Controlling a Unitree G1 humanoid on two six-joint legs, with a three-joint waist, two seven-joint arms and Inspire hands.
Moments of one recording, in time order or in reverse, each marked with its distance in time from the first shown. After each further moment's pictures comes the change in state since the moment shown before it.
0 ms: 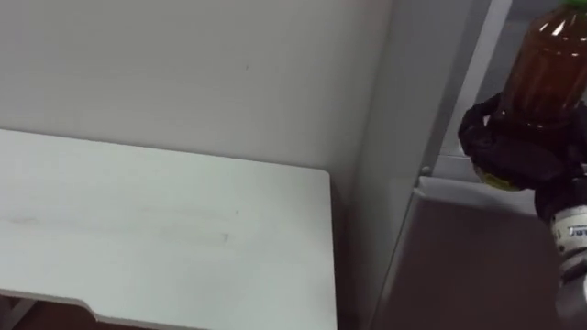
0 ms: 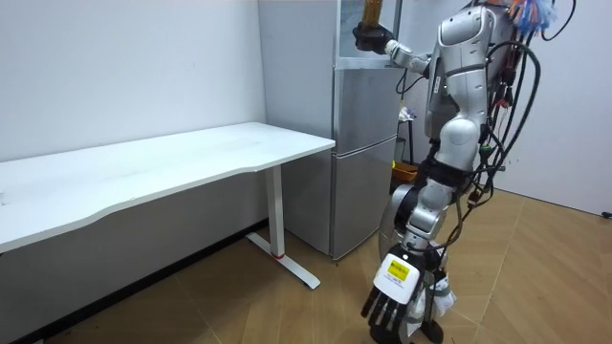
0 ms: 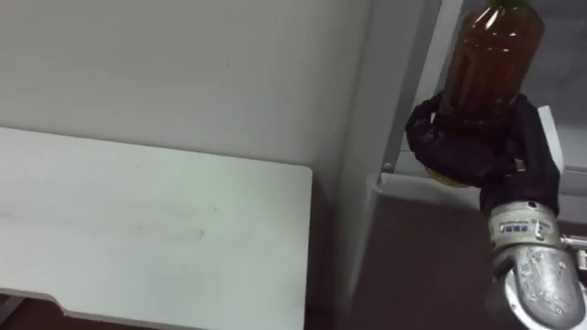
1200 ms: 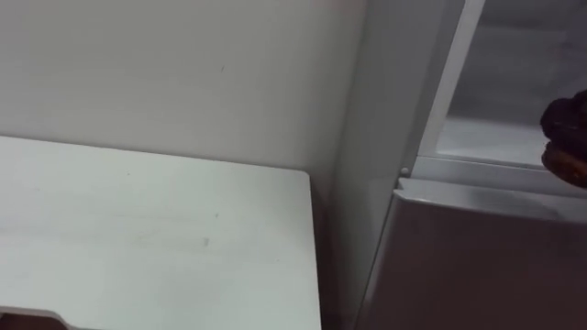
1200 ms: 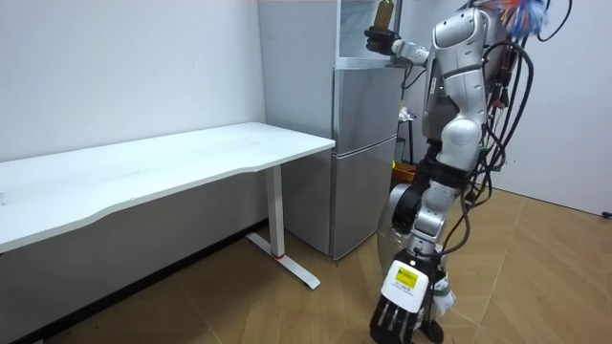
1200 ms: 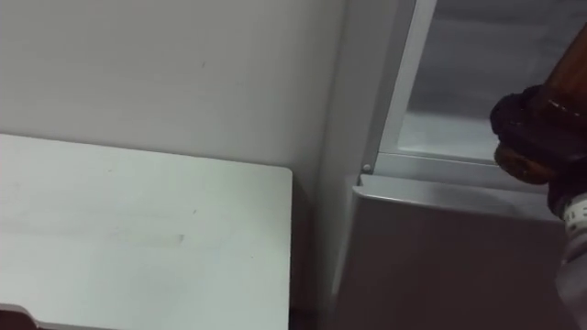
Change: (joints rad) left arm 0.058 0.012 0.064 -0.016 0.001 0.017 -0.009; right arm -0.093 -0.110 -0.127 0.304 0.382 0.069 -0.040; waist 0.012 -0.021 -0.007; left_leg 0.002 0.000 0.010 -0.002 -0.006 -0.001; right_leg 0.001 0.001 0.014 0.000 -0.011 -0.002
